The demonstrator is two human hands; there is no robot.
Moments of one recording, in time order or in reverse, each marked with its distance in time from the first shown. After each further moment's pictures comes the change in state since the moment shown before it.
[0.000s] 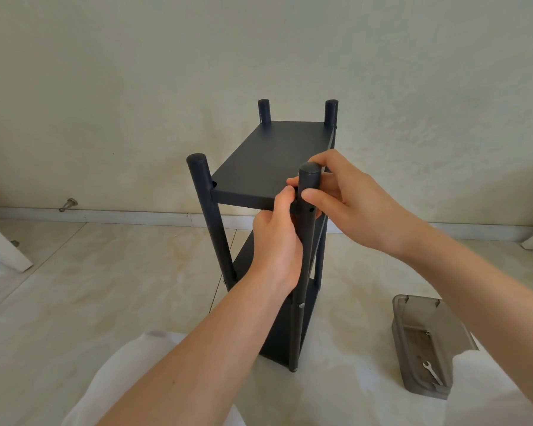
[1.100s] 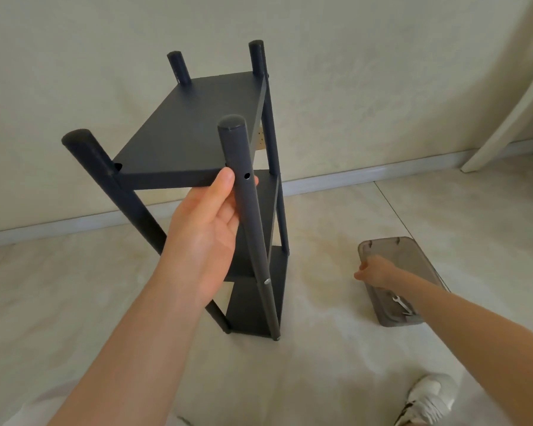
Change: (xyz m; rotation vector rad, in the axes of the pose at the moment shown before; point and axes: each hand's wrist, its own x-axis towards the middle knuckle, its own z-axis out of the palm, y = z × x) left_hand 0.001 0.004 -0.033 0.005 -0.362 -0.025; right_hand -0.129 0.280 0.052 -0.208 -0.225 1.178
